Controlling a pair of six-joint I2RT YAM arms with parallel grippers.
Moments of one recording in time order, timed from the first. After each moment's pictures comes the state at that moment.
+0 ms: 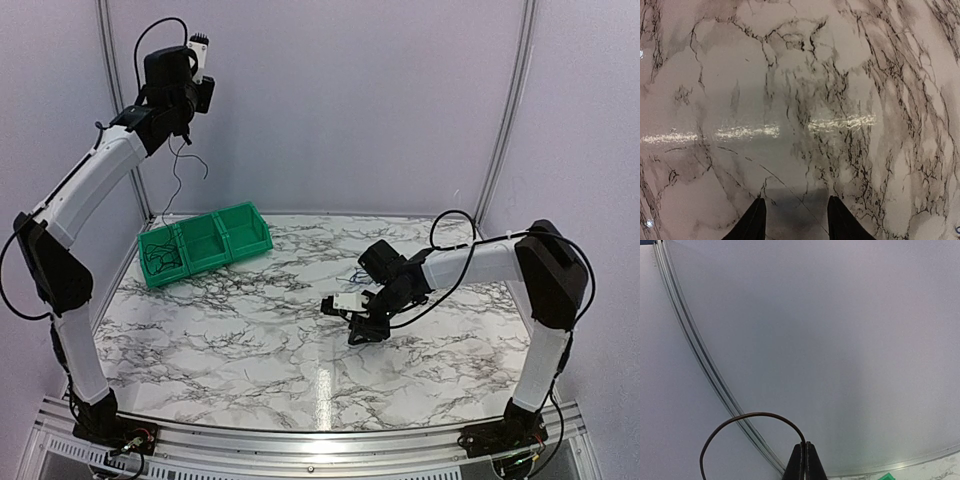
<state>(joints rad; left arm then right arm) -0.47 1.90 2.23 -0.26 -0.68 0.38 0.72 1.87 1.15 -0.47 -0.33 -0.68</state>
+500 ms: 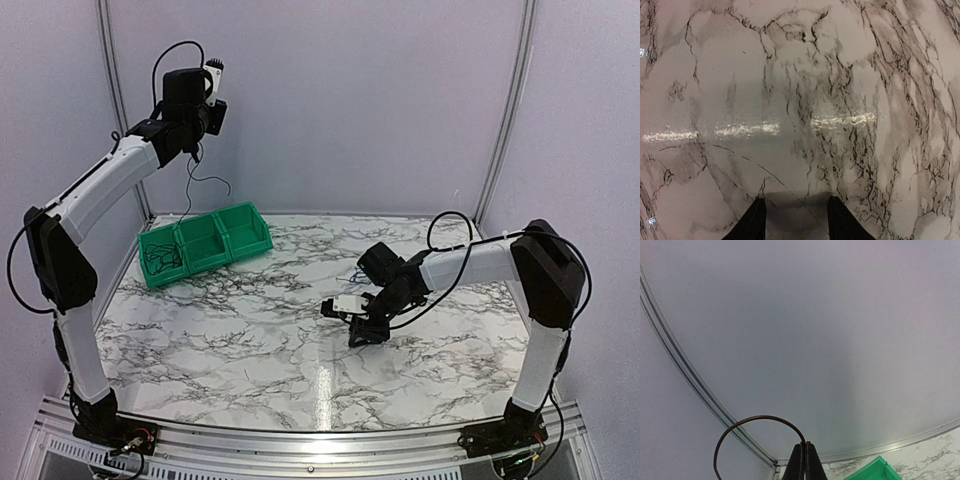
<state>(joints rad) -0.46 1.92 2.10 -0.26 -0.61 0.34 0.72 1.88 1.15 -0.47 -0.32 -0.68</state>
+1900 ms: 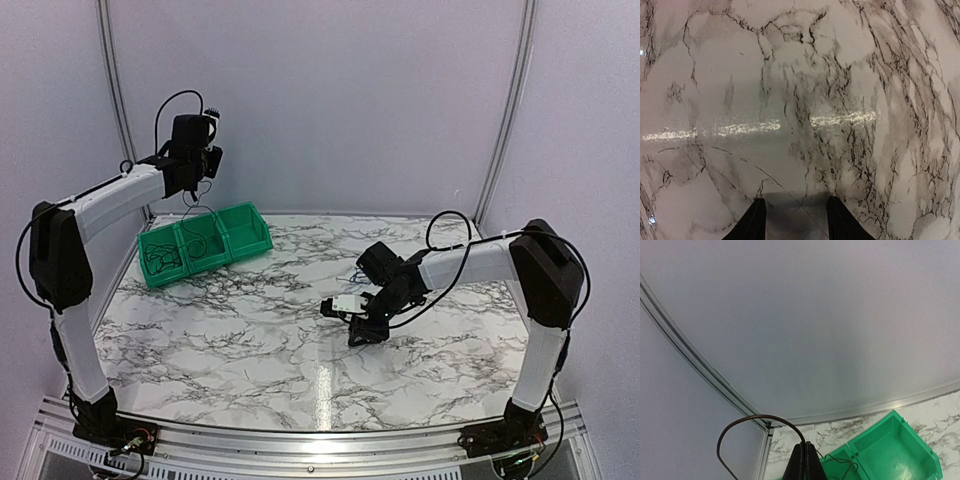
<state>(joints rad) -0.40 1.91 1.81 -0.16 -0.62 0.28 0.72 1.89 1.16 -0.48 -0.31 -0.68</state>
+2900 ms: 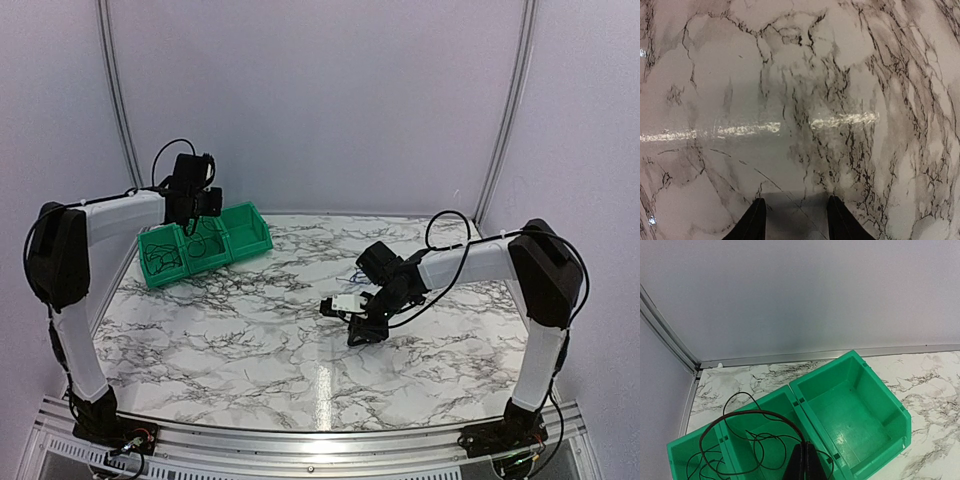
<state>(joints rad) -0.35 1.89 1.50 -0.14 -0.36 -0.09 0.72 1.90 1.16 -0.48 -0.31 -0.69</state>
